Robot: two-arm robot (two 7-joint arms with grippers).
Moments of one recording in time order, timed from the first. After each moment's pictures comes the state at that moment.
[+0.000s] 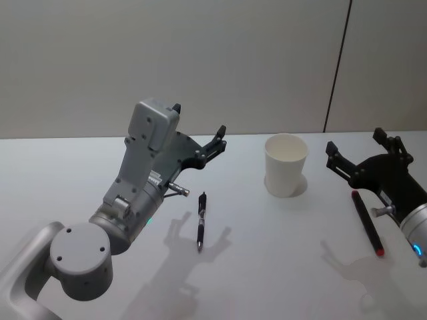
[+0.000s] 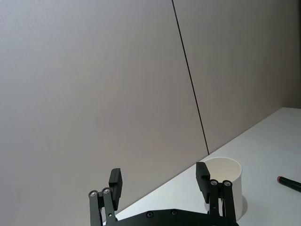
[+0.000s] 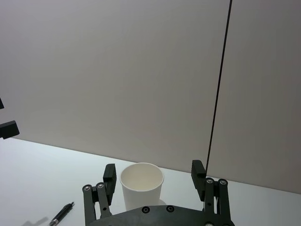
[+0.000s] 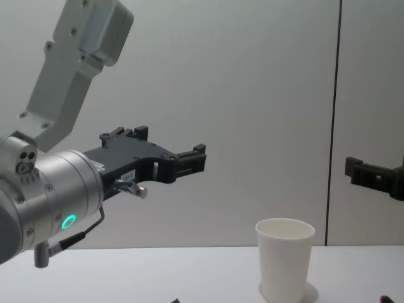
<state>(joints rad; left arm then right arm) -0.24 0.38 0.45 -1.63 -0.20 0.01 -0.01 -0.01 0.34 -0.23 -1.77 0.29 0.03 0.07</state>
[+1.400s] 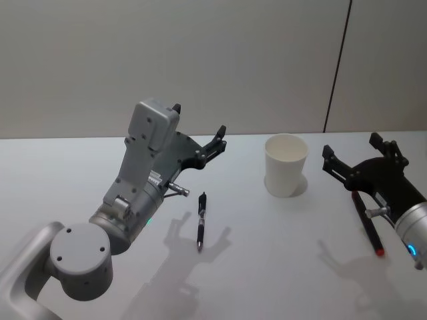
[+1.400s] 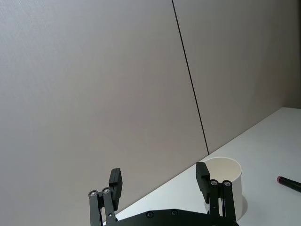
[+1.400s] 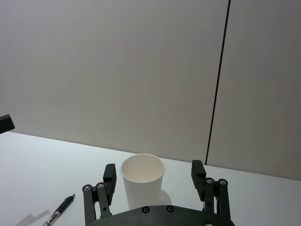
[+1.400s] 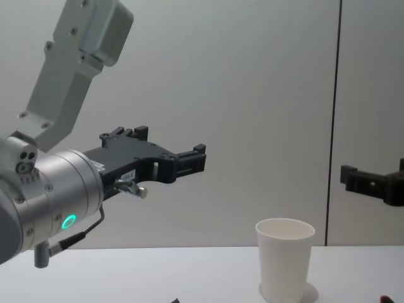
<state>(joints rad) -0.24 0.38 0.45 -1.63 -0.20 0.01 -0.01 -0.01 0.32 -0.23 -1.78 0.28 0.10 0.04</state>
